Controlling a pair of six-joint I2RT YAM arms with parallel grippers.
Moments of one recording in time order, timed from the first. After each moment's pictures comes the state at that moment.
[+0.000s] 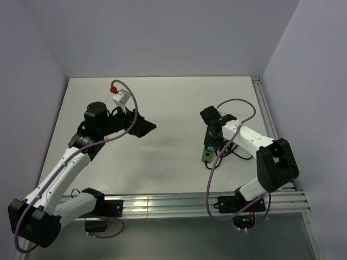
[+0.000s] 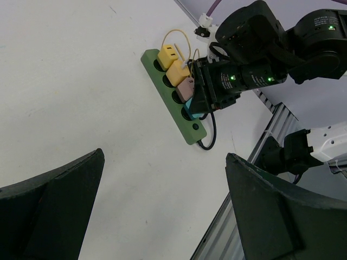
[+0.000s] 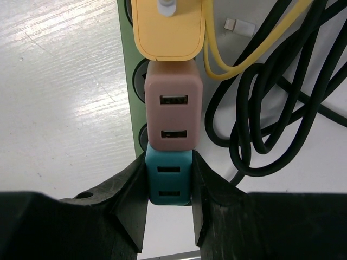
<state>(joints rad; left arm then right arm) -0.39 1.01 0.88 -0.11 0.59 -0.36 0.43 1.53 0.96 -0.76 0.24 0.70</state>
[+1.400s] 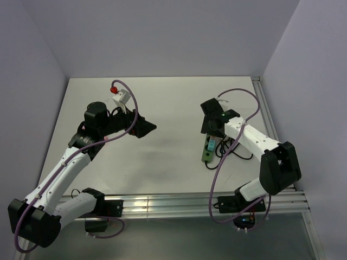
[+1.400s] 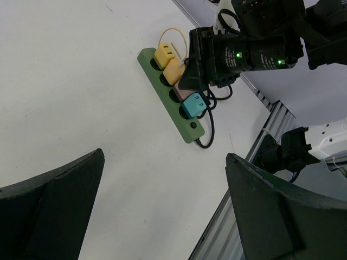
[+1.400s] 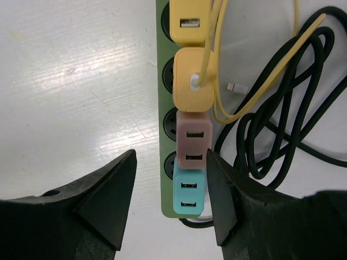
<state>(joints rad) -0.39 1.01 0.88 -0.11 0.61 -0.36 0.45 1.46 1.05 -0.71 0.34 0.66</state>
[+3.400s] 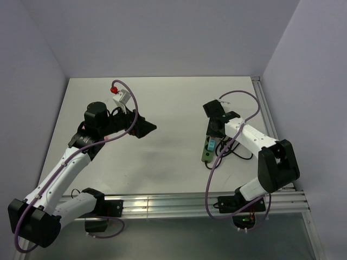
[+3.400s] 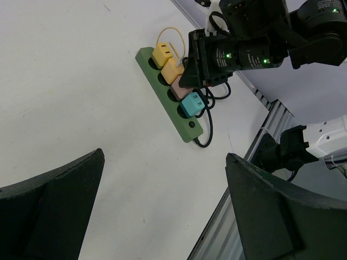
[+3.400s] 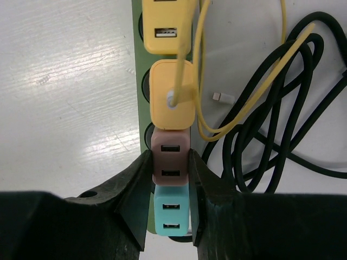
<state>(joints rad) -0.39 1.01 0.88 -0.11 0.61 -0.36 0.38 1.51 1.00 -0.63 0.31 0.62</state>
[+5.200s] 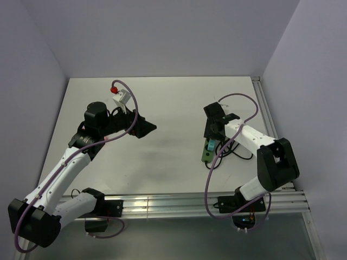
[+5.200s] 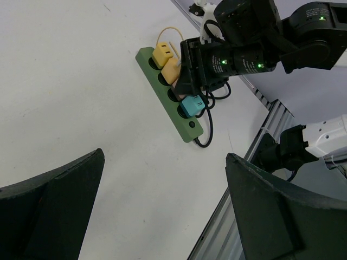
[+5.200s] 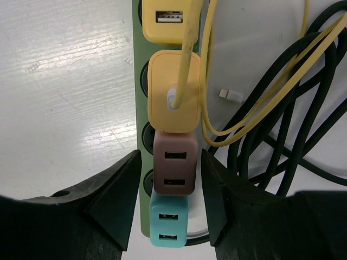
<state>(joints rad) -0.39 1.01 0.88 -0.11 0.61 -0.36 0.39 1.49 0.97 -0.61 0.29 0.58</state>
